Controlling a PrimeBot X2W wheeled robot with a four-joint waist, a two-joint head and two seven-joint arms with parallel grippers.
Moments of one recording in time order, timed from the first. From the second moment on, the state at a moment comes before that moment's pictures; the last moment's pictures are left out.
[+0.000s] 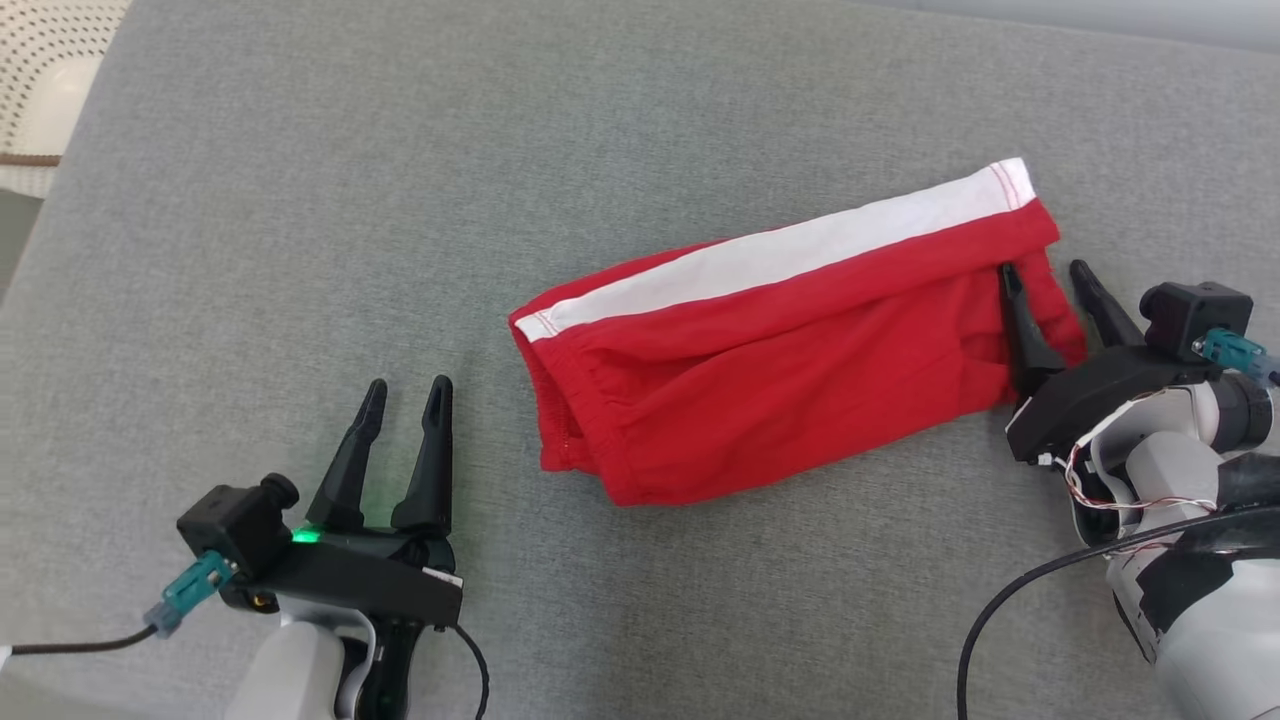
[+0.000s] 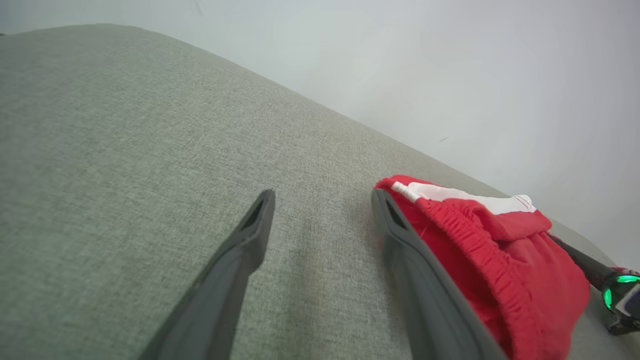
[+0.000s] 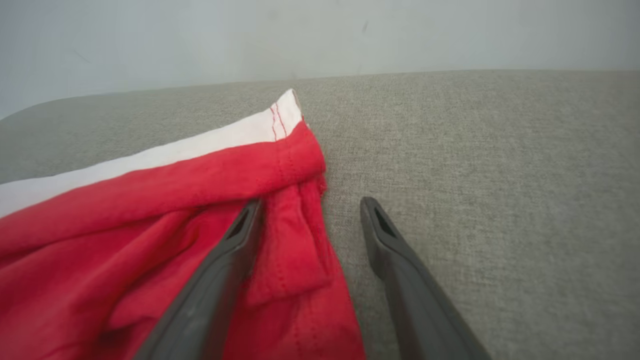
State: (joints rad) left arm -0.44 0.05 -0.17 0.30 -0.49 -0.13 -0.26; right arm -0.78 -0.37 0.52 0.84 0.57 0.13 -0.26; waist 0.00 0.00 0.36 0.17
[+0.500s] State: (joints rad) left arm -0.39 0.05 -0.16 0.28 -0.49 -0.13 -0.26; right arm -0.80 -0.34 0.60 0.93 0.69 0.13 -0.27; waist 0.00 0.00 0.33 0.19
